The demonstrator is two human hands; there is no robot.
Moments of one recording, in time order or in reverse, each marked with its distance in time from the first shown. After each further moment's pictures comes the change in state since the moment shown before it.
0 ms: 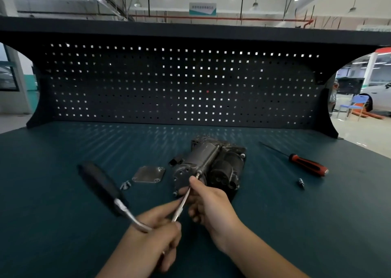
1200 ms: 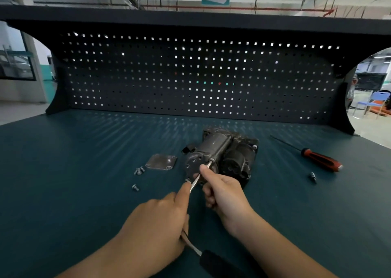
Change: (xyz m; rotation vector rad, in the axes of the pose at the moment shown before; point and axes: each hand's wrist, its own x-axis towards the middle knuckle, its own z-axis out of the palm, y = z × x) left_hand 0.000 0.006 -0.002 1.257 0.073 0.398; right_hand 0.003 0.005 -0.002 -0.023 0.035 -0.050
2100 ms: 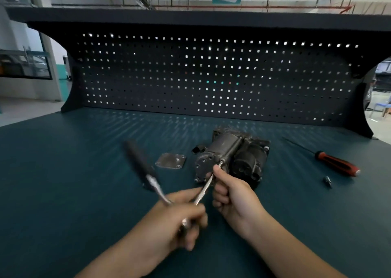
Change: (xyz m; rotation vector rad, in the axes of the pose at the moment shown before) left_hand -0.003 0.001 -0.010 -1.495 -0.249 -0.570; right_hand 0.002 -0.001 0.000 0.256 -0.095 0.090
